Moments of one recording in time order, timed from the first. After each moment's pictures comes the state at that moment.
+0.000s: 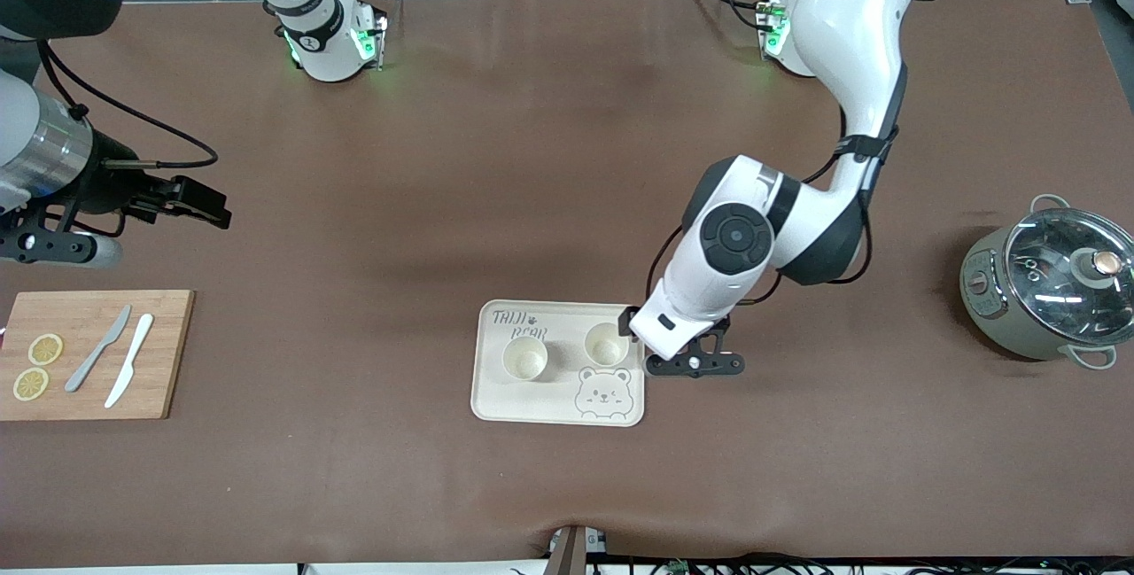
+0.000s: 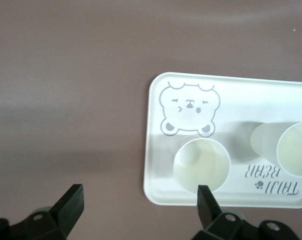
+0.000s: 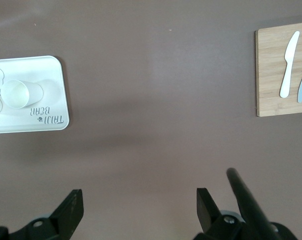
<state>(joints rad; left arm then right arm) -0.50 0.78 -0.04 -1.17 0.00 2.05 -0.54 0.01 0.22 0.14 -1.30 0.03 1.46 0.25</state>
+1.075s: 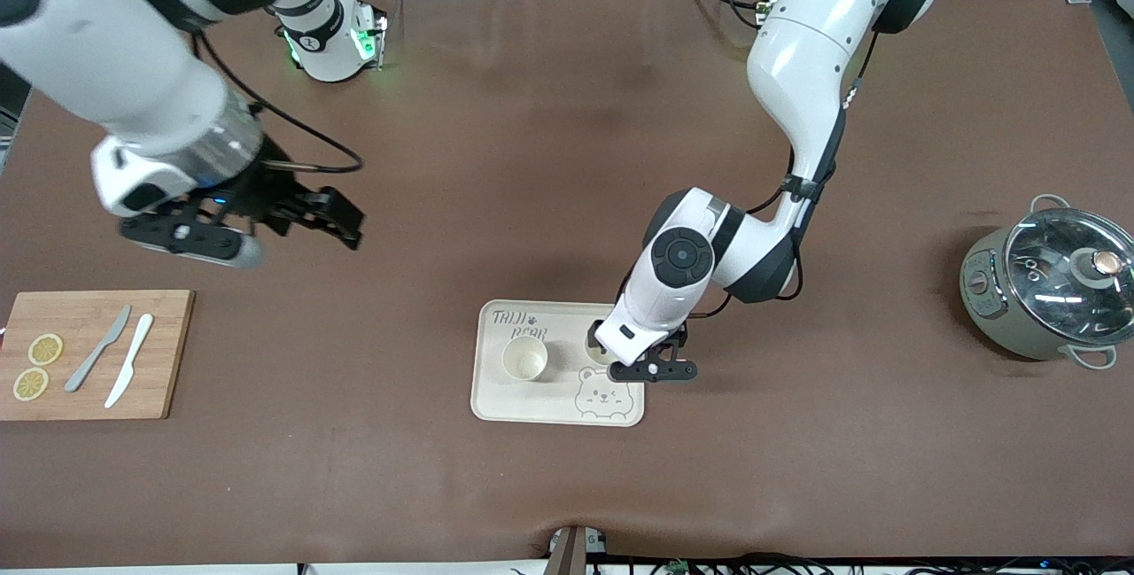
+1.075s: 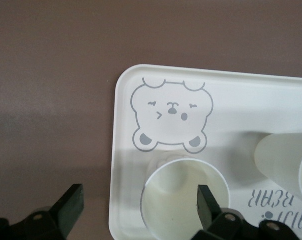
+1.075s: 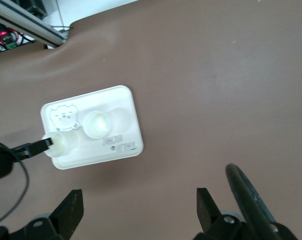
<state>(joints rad) -0.54 0.91 -0.03 -1.17 0.00 2.24 -0.57 0.29 0.33 0.14 -1.22 0.03 1.67 0.70</state>
